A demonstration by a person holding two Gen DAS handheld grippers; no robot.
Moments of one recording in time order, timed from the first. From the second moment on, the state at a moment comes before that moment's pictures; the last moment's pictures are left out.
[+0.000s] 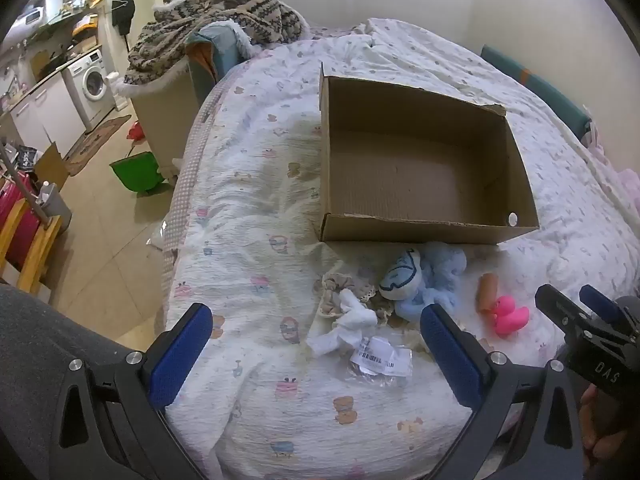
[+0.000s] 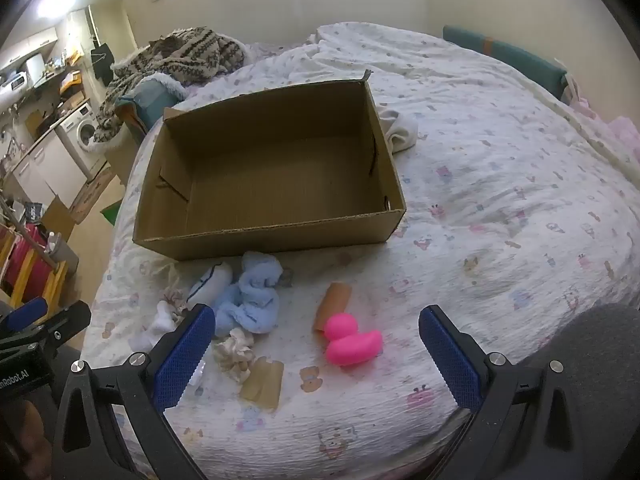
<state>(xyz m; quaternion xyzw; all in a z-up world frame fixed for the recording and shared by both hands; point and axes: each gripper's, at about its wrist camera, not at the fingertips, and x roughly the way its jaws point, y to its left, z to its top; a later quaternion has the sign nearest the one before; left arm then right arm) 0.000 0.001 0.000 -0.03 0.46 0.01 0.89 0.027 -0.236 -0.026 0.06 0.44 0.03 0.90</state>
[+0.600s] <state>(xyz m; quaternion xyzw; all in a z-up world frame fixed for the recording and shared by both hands) 0.000 0.000 0.002 -0.02 0.46 0.02 0.89 0.026 -0.237 -0.026 0.06 0.44 0.03 0.90</state>
